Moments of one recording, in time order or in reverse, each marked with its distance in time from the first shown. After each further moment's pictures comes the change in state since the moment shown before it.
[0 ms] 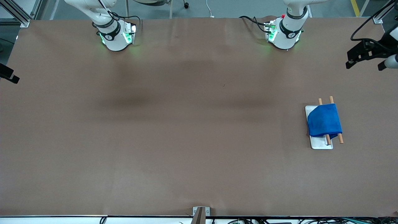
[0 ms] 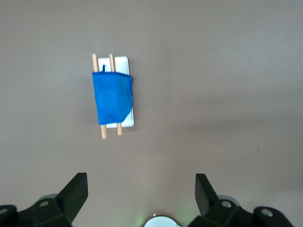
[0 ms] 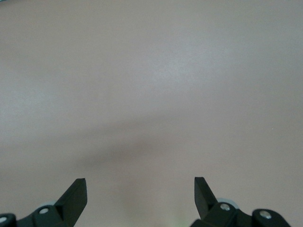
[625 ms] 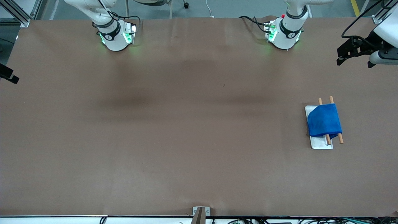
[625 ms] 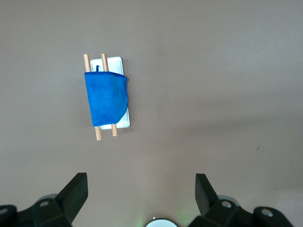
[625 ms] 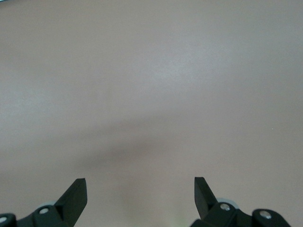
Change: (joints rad) left arm -0.092 -0.044 0.060 -0.095 0.000 0.071 0.000; right arm 0.000 0.000 -0.001 0.000 0.000 0.001 0.000
